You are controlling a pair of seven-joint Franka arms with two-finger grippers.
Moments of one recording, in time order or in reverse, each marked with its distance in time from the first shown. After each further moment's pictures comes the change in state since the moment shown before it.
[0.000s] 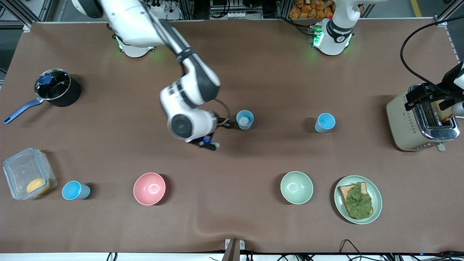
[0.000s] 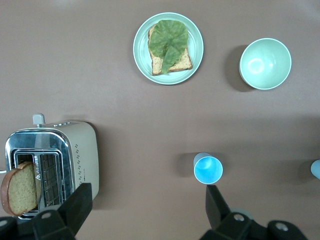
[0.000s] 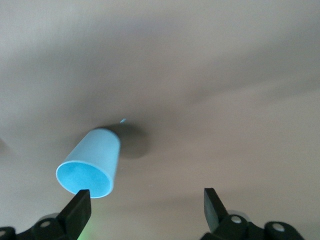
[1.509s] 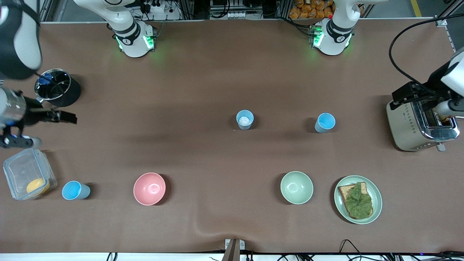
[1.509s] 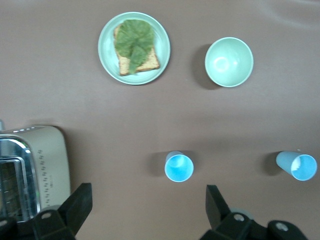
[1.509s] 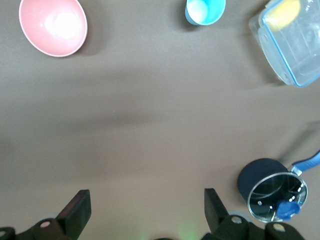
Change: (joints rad) left arm -0.024 0.006 -0.020 -0.009 -0.101 0.009 0.000; right arm -0.514 -0.454 -0.014 -0.076 -0.486 -0.297 -0.630
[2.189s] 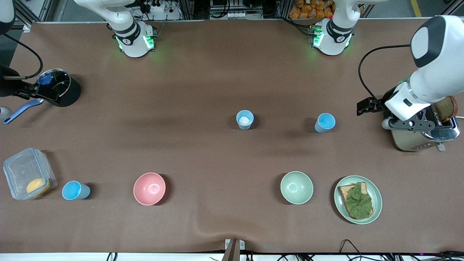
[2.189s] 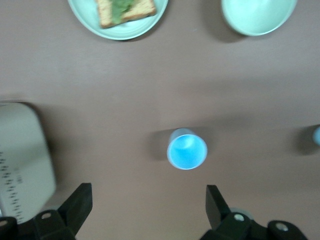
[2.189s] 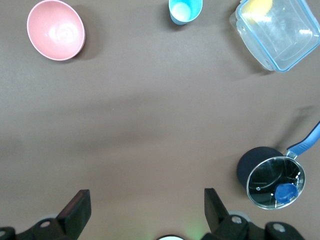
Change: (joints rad) left arm 0.001 0.000 -0.046 -0.292 0.072 0.143 0.001; right arm -0.024 -0.167 0.000 -0.130 -0.003 0.044 0.040
